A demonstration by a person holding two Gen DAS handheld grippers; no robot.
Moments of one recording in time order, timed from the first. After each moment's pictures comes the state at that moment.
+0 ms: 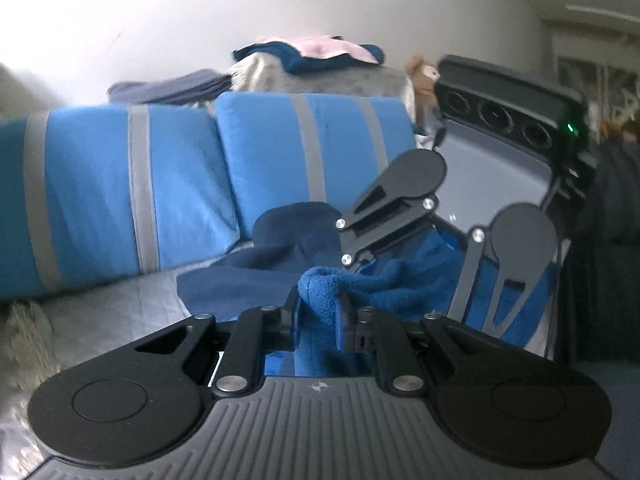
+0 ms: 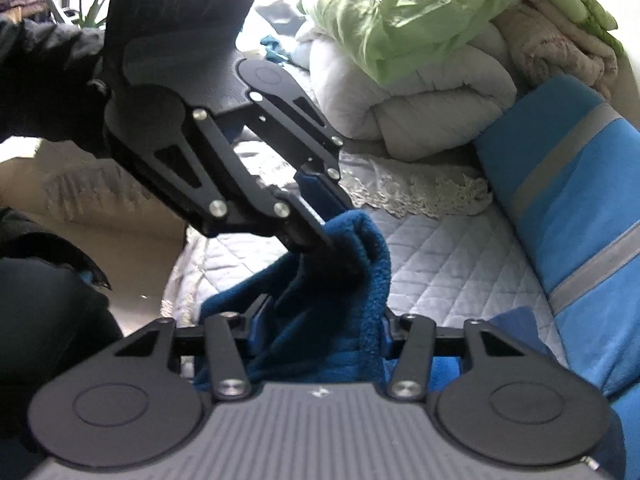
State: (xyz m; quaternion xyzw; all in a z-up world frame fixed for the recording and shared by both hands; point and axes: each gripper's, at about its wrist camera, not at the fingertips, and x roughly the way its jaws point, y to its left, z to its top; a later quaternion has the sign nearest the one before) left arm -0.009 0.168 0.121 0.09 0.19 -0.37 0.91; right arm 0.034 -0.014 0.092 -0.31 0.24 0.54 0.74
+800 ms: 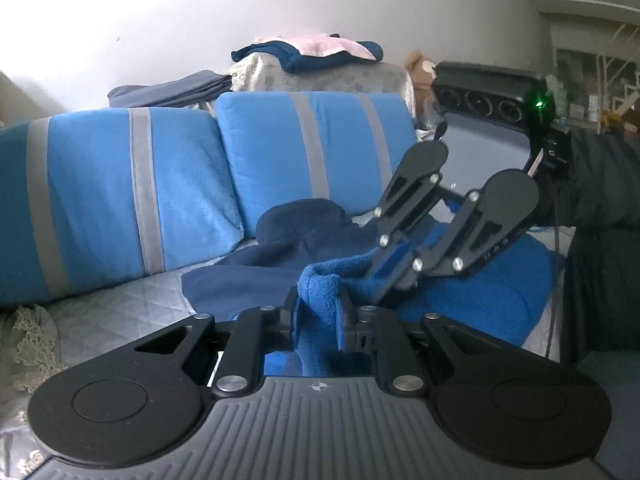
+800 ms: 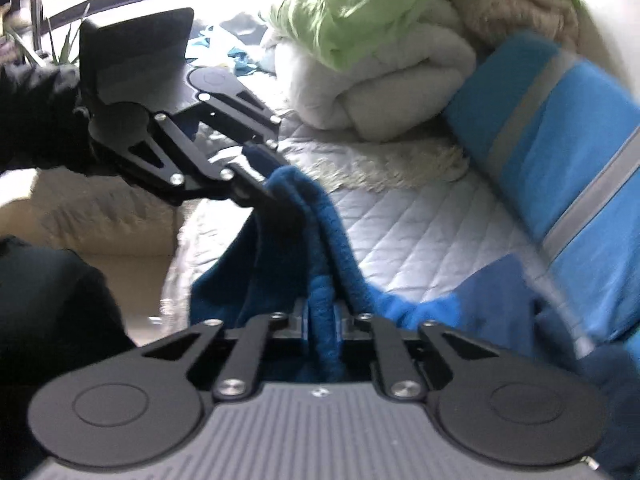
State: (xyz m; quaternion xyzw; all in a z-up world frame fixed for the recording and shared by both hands) left arm -0.011 0.172 0.123 0.10 0.18 -0.37 0.91; right arm 0.048 -0.060 0.096 -0.25 0.26 0.53 0.77
